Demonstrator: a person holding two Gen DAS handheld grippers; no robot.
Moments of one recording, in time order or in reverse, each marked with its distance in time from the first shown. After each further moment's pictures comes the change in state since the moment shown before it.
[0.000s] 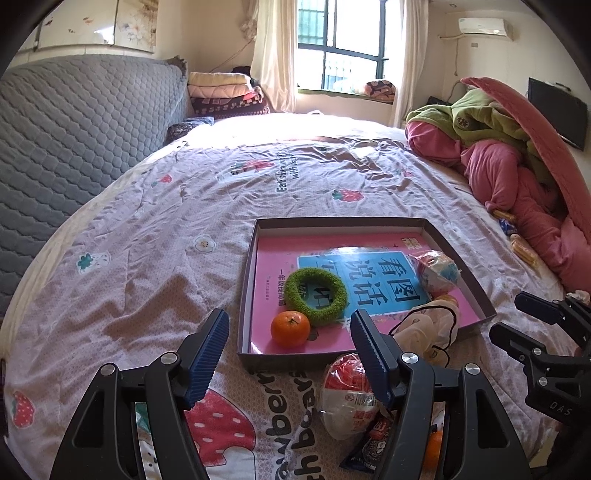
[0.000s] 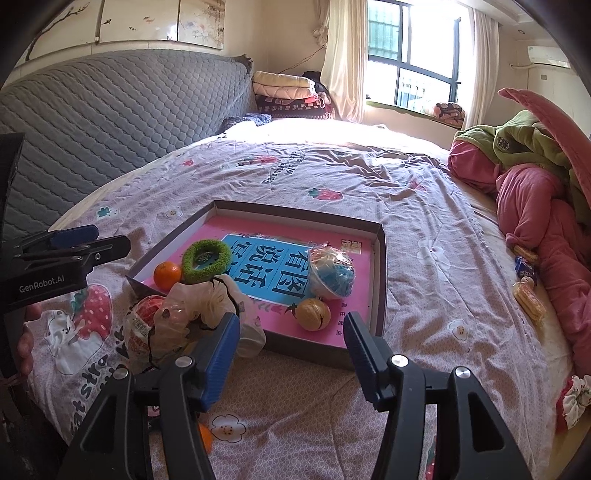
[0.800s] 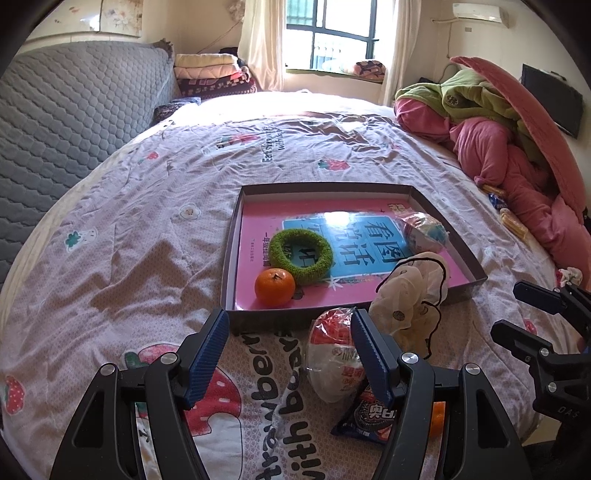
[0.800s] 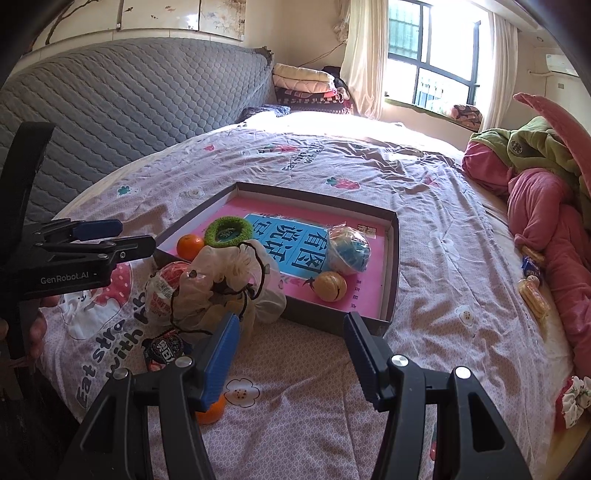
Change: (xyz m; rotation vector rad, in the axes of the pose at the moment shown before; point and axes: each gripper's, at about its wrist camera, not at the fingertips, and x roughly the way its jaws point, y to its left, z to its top) left arm 0.002 -0.006 -0.025 0.020 0.085 -0.045; right arm -0.016 0.010 -0.020 -0.054 0.032 0.055
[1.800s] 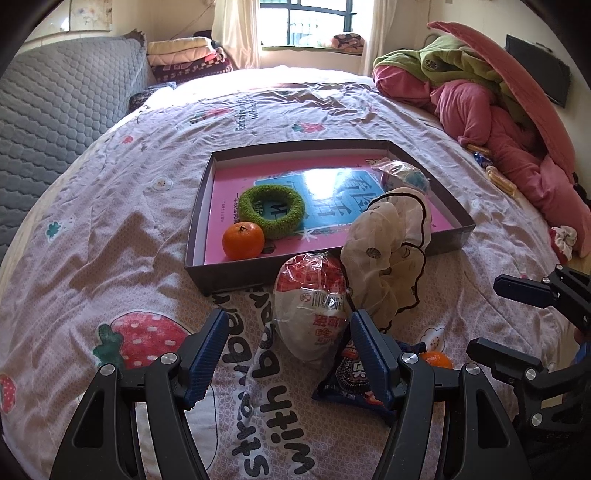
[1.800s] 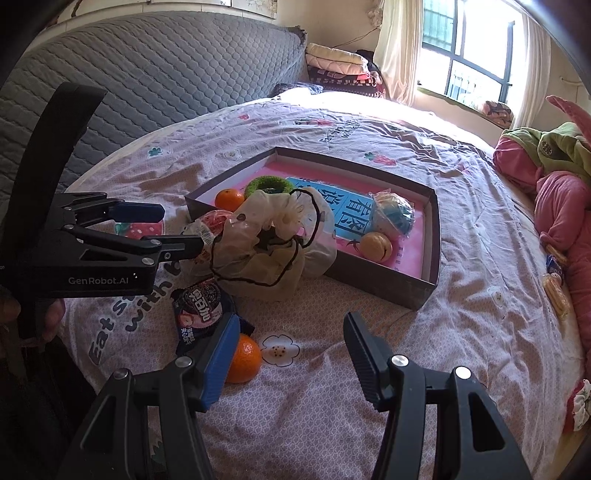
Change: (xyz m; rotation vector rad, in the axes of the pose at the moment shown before) left arm 0.012 -0.022 -0.025 0.075 0.100 -0.037; right arm 0.004 0.025 -0.028 -0.084 0.087 0.082
